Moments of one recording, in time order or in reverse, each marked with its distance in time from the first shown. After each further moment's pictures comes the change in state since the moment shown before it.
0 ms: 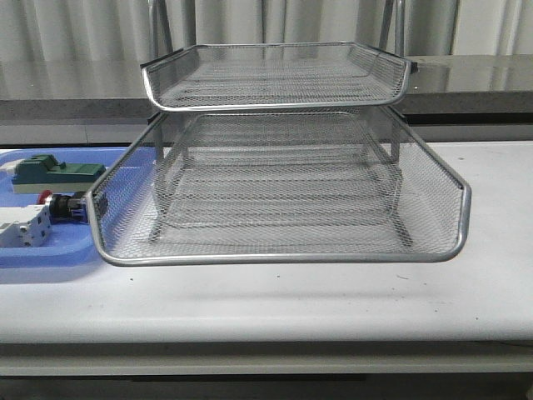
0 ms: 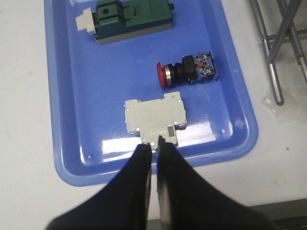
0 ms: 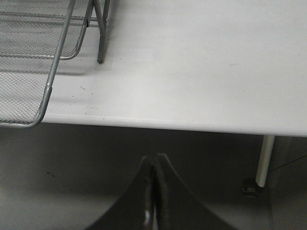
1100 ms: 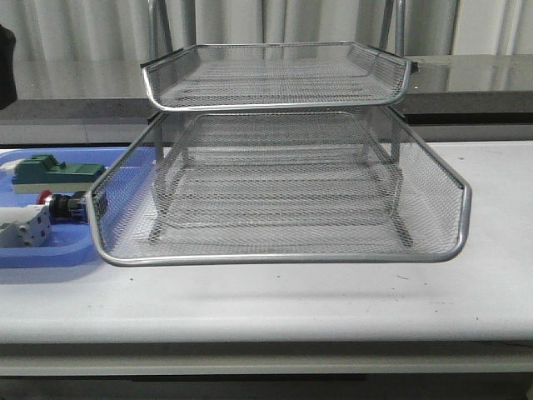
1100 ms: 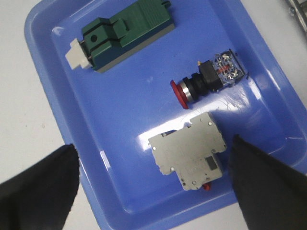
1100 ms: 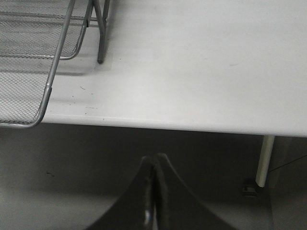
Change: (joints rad) left arm 0.000 0.318 -0.285 0.045 0.077 0.302; right arm 0.000 0.000 -0.001 0.000 0.000 0.001
